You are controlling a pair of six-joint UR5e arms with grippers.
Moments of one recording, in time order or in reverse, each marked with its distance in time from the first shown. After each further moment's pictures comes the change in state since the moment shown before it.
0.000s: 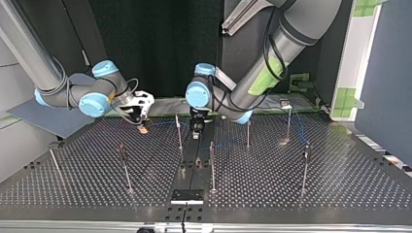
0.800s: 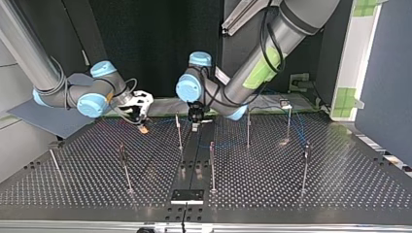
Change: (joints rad) left arm -0.055 0.055 -0.026 -0.175 -0.080 0.054; right arm -0.013 0.002 -0.001 0.006 -0.029 -0.014
